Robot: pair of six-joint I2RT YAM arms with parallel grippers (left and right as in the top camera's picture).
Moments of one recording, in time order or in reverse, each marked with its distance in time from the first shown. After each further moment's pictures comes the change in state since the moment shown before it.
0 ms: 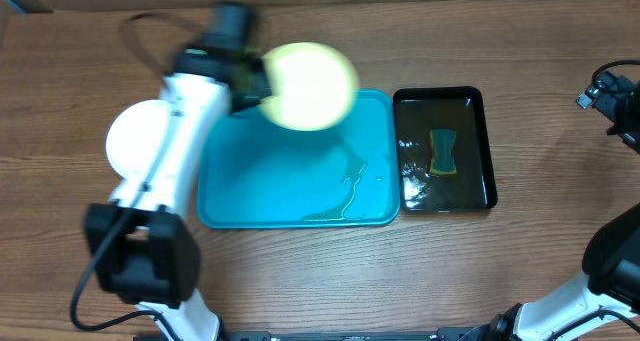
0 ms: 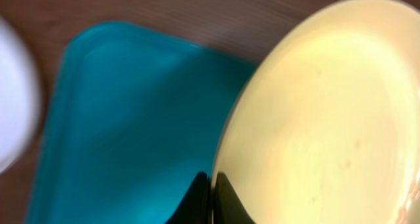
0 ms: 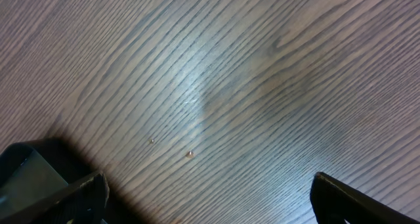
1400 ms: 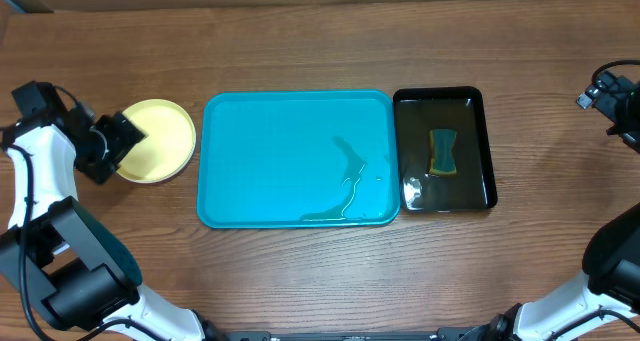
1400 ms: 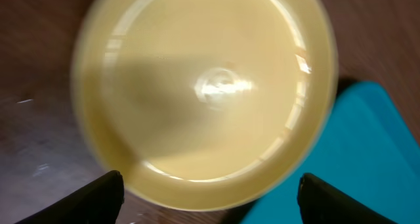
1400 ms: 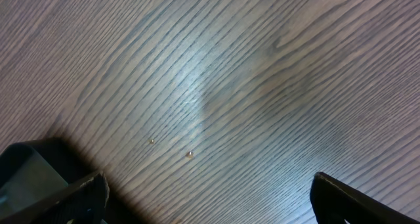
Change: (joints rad) left arm 0.632 0.000 -0.276 0.161 0.304 0.267; right arm 0.000 0.000 0.000 0.000 0.000 0.000
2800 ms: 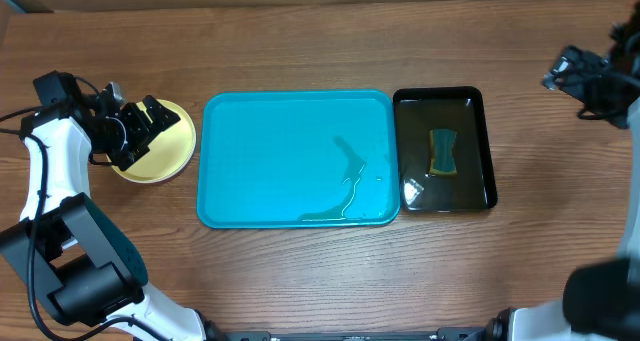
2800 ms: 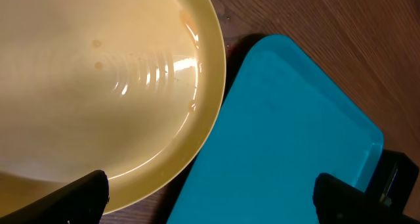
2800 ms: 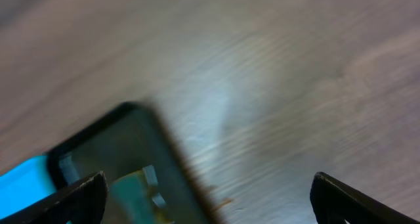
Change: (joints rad) left arm -0.062 0.000 0.000 0.000 0.161 0.048; right arm 0.235 -0.217 0.000 0.000 0.007 0.001
